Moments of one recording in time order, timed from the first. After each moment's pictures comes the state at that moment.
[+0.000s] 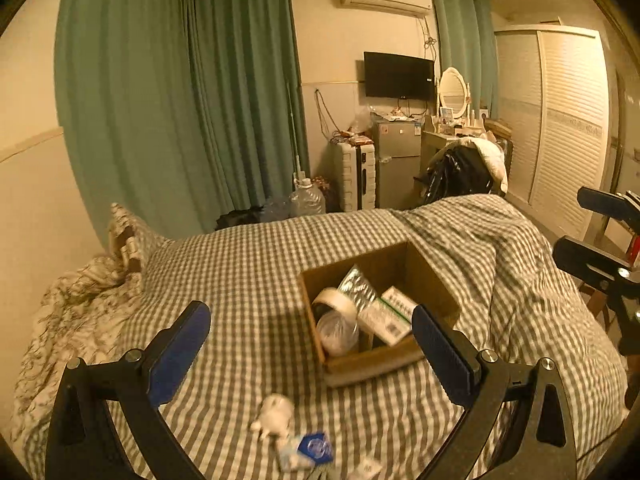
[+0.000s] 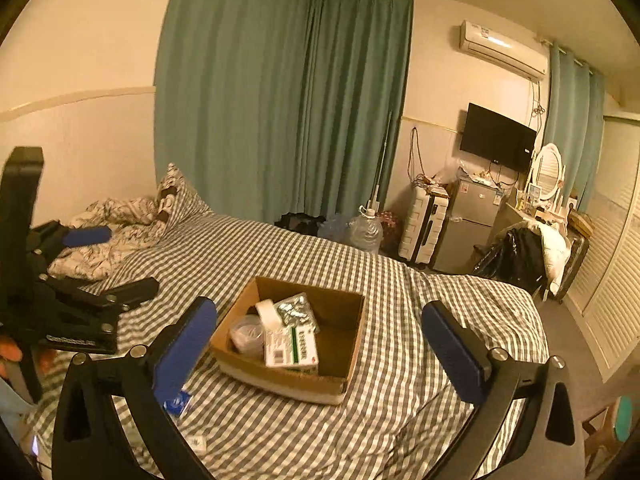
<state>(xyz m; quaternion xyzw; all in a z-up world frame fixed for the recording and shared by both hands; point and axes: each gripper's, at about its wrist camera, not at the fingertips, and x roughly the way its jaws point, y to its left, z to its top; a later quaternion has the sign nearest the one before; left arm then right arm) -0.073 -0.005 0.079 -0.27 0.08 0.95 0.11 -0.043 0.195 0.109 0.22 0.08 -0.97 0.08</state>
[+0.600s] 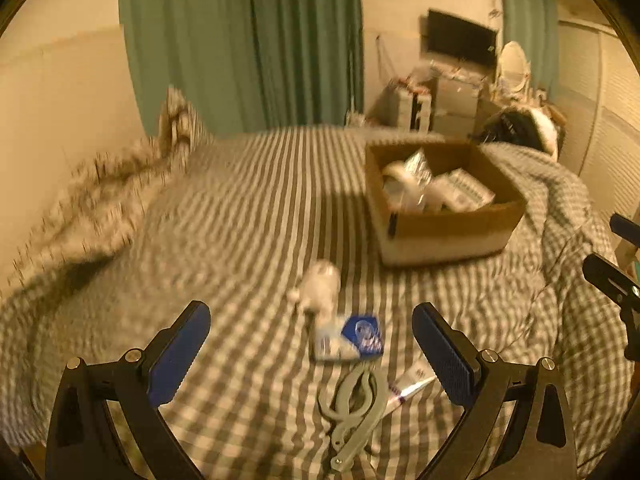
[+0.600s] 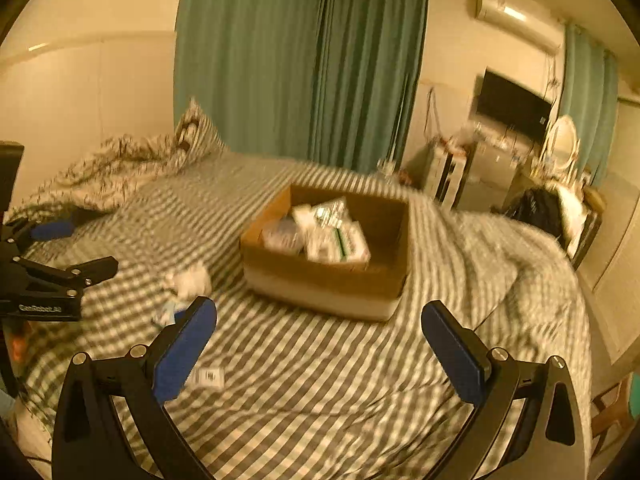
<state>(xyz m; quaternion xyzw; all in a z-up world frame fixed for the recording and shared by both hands) -0.031 -0.065 -0.062 -0.37 0.03 0.93 0.02 -0.011 0.168 -0.031 0.29 0.09 -0.95 0.10</state>
